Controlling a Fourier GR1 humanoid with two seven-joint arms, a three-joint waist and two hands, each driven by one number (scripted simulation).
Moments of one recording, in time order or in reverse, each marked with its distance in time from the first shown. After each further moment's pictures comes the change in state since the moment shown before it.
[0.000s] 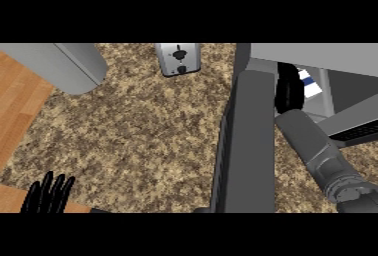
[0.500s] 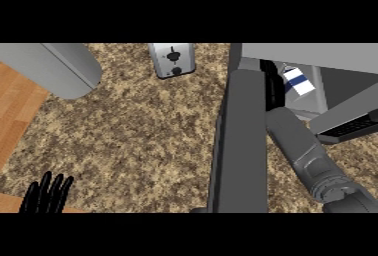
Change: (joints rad) left arm -0.006 -0.001 0.011 0.015 -0.006 -0.002 -0.021; right arm -0.012 0.068 -0.049 -0.057 -0.051 0.176 -0.056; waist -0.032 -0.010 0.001
